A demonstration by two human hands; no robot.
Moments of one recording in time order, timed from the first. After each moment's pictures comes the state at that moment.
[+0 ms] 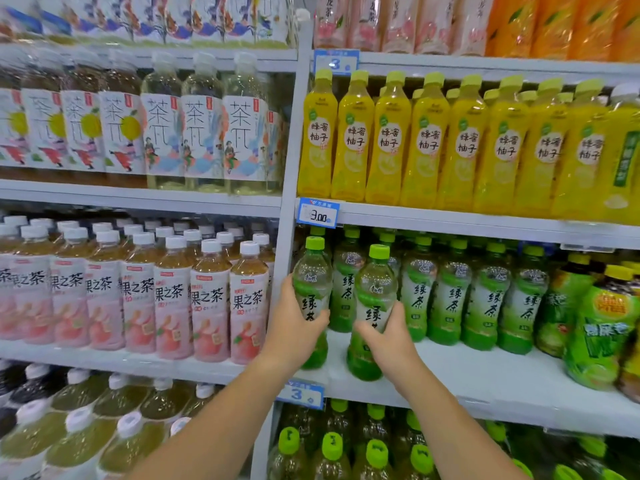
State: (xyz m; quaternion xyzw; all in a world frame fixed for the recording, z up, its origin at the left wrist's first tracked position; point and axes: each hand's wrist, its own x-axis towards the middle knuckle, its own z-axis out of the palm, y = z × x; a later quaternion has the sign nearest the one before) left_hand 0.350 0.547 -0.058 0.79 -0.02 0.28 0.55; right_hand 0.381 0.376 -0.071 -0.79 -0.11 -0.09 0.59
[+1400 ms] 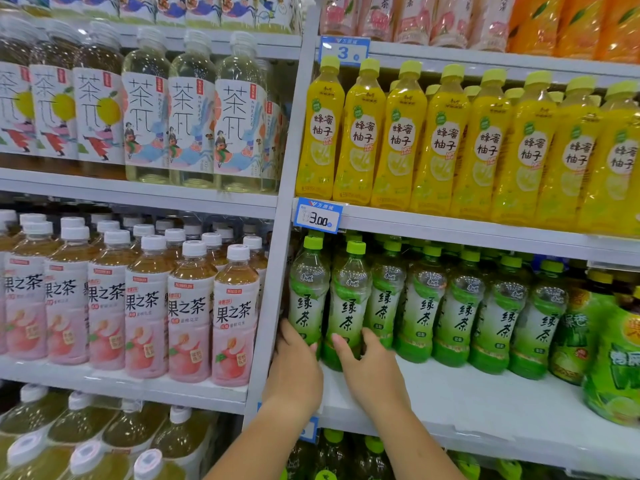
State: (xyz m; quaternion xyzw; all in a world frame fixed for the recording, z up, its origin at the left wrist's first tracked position) left_hand 0.413 0.534 -0.133 0.89 0.14 0.29 0.33; right_hand 0.428 0.402 -0.114 -0.90 -0.07 -0.16 0.41
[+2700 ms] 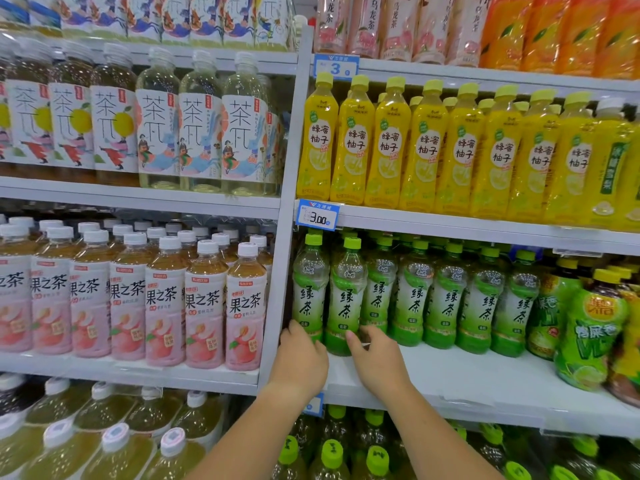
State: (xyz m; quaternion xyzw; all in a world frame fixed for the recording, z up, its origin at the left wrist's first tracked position) left_hand 0.380 0.540 -0.115 0.88 0.08 0.23 0.41; right_hand 0.407 0.393 -0.108 -0.88 -0.08 -0.14 0.44
